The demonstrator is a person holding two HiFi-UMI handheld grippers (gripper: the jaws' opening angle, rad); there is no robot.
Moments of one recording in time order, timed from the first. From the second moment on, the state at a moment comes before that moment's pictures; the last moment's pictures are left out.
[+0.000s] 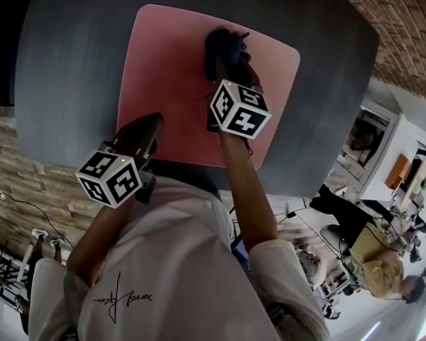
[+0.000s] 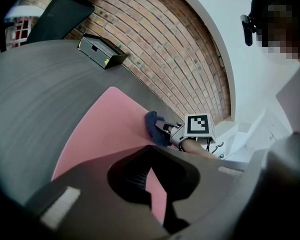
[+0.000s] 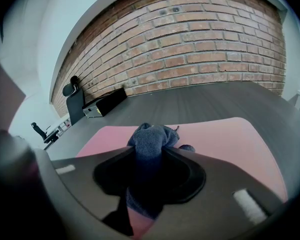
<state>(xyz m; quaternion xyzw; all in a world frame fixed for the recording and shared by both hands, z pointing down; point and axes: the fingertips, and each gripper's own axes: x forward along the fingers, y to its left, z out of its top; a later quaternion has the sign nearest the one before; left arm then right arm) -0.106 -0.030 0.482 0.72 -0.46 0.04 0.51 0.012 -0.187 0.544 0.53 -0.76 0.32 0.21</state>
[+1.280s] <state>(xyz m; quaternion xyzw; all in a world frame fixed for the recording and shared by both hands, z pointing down) -0.160 -0.029 0.470 0.73 -0.51 0.02 0.46 -0.089 -0.150 0.551 0.48 -0.79 0.34 0.21</state>
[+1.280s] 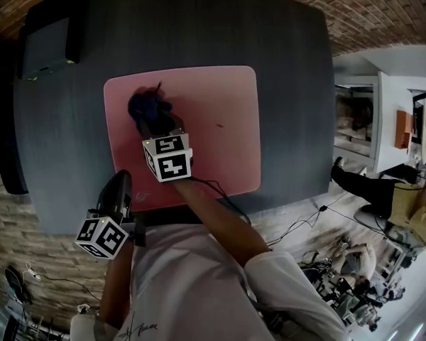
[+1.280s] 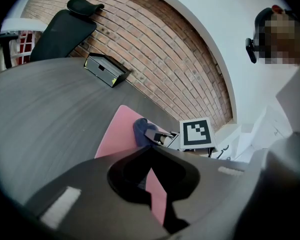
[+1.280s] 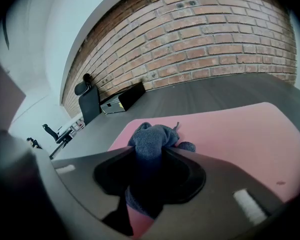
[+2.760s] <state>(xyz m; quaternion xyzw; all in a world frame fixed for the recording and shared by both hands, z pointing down) -0.163 -0.007 0.461 0.71 -0.55 0.03 0.44 -0.139 -0.085 0.550 0.38 -0.83 0.36 0.20</state>
